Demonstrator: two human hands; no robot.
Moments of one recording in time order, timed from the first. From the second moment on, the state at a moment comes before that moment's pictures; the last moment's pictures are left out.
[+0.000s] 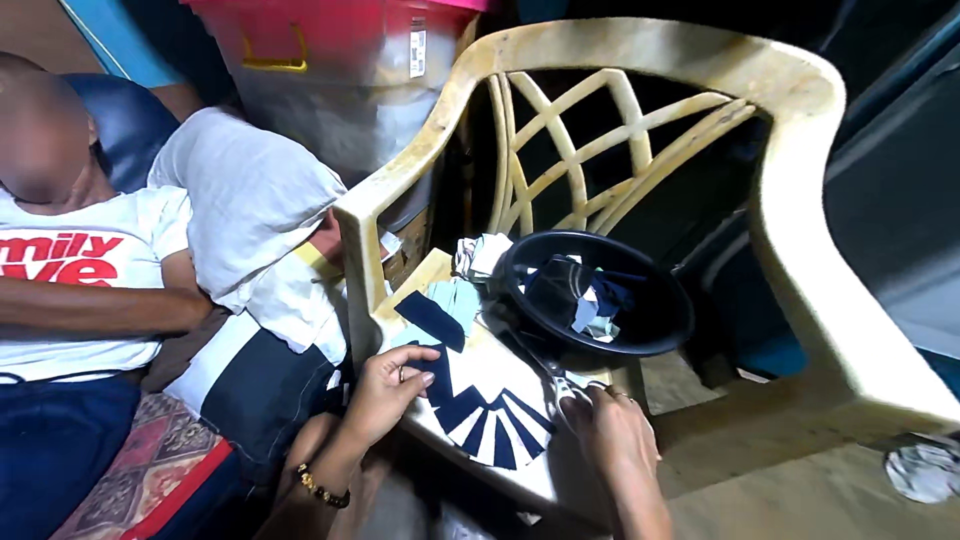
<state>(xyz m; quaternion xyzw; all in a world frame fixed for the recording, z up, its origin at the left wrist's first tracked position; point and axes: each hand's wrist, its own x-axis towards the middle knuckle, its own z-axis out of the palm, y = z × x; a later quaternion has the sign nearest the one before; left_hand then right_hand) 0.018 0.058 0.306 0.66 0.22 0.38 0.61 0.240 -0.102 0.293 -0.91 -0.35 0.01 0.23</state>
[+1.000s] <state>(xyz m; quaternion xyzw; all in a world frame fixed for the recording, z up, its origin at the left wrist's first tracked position) 0.014 0.023 0.314 0.63 0.20 0.36 0.66 0.161 -0.068 0.293 -0.55 -0.55 0.06 0.63</state>
